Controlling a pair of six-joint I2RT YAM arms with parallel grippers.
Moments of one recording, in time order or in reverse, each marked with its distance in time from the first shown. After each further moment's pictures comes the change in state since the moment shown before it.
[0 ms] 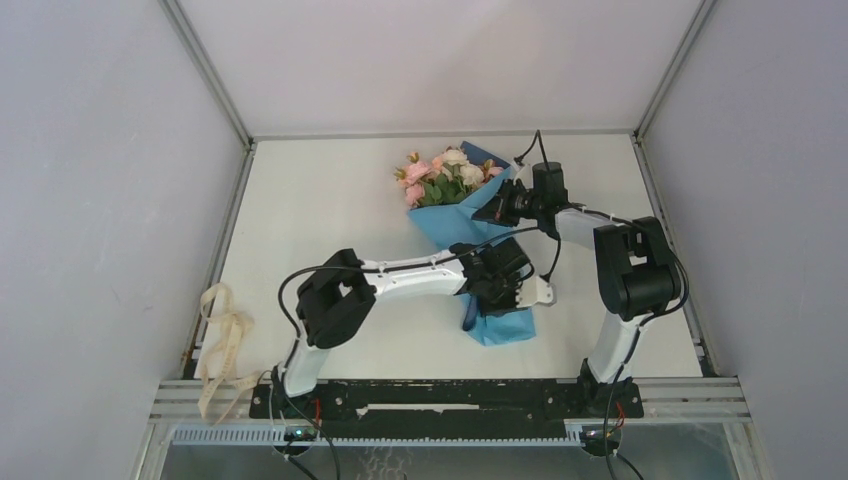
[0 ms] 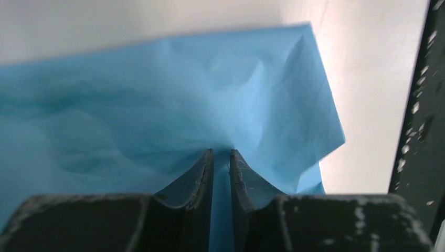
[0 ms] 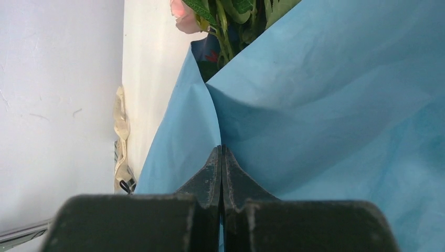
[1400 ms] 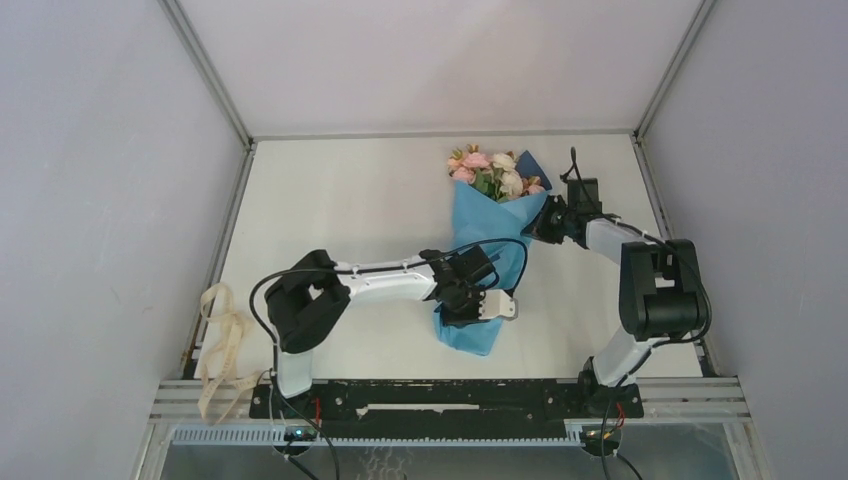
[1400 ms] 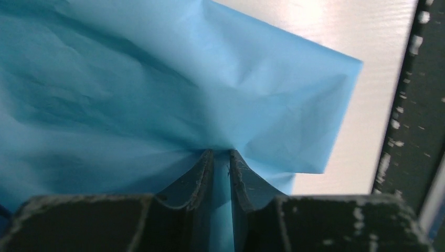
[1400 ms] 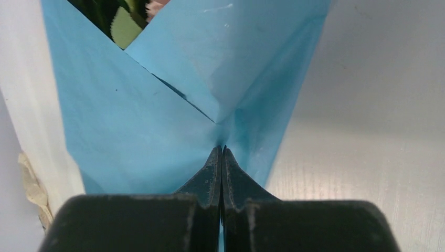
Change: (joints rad) left arm 0.058 -0.163 -0.348 0.003 0.017 0.117; right arm -0.168 -0.178 -0.135 -0.273 0.315 -0.155
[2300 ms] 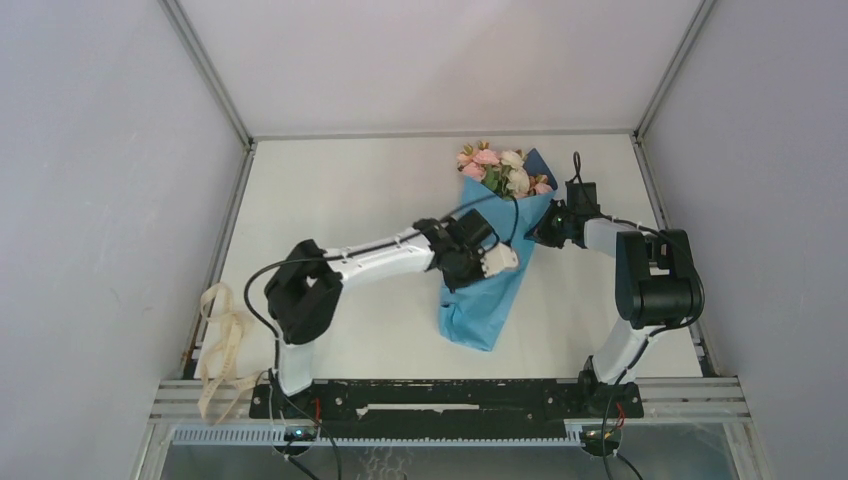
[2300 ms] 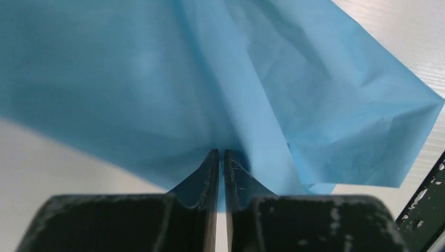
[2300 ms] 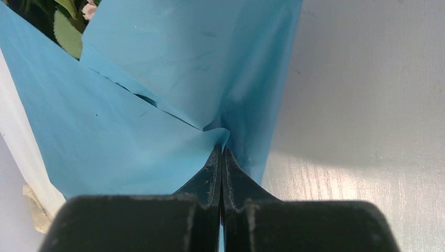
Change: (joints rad) left arm 0.139 0.006 0.245 -0.127 -0.109 -0.162; right arm -0.017 0.096 0.000 0.034 0.057 0.085
